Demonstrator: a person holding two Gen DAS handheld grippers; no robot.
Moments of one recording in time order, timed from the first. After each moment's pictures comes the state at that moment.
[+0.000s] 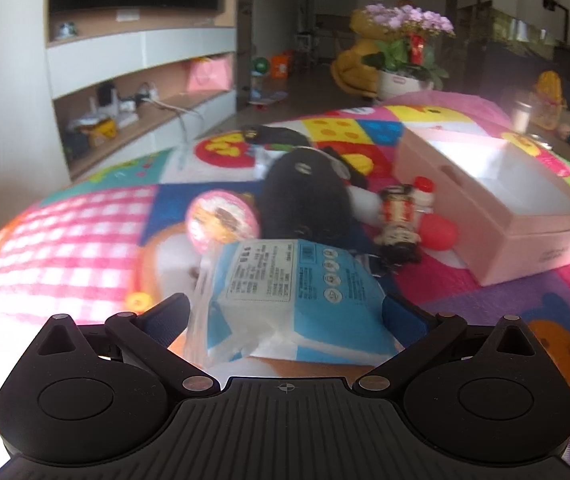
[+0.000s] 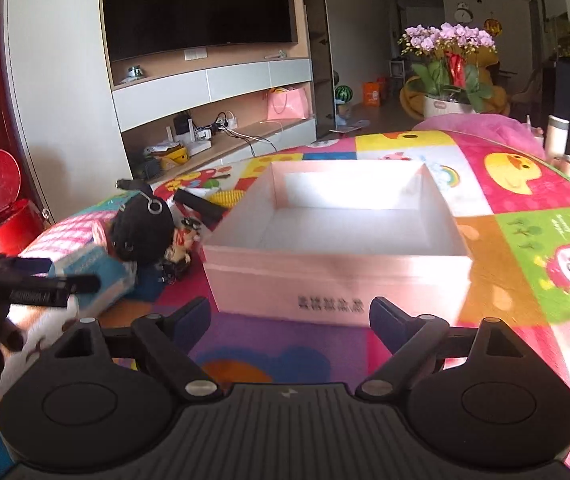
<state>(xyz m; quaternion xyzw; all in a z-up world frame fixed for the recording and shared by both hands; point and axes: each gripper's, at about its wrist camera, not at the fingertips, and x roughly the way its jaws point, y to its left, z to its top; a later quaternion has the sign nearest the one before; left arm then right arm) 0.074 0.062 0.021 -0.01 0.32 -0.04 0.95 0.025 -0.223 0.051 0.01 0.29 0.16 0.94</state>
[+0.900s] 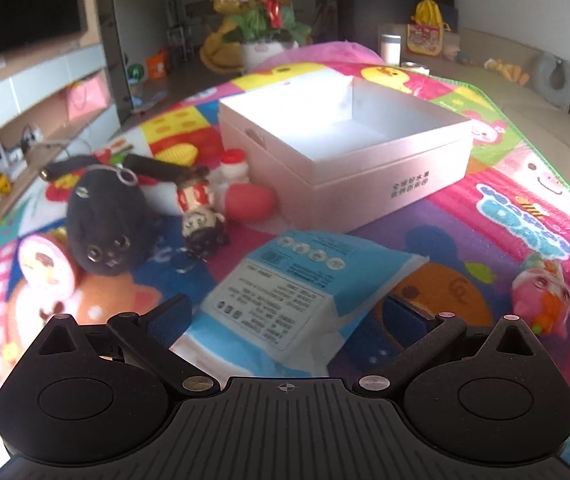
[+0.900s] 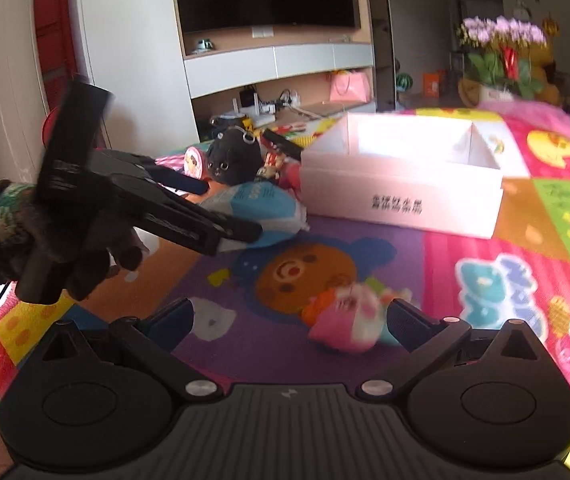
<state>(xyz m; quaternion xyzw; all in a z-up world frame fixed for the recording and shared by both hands) 0.069 -0.026 0.017 0.09 0.35 -0.19 0.91 -0.066 -0.223 0.034 -0.02 0.29 0.25 0.92</state>
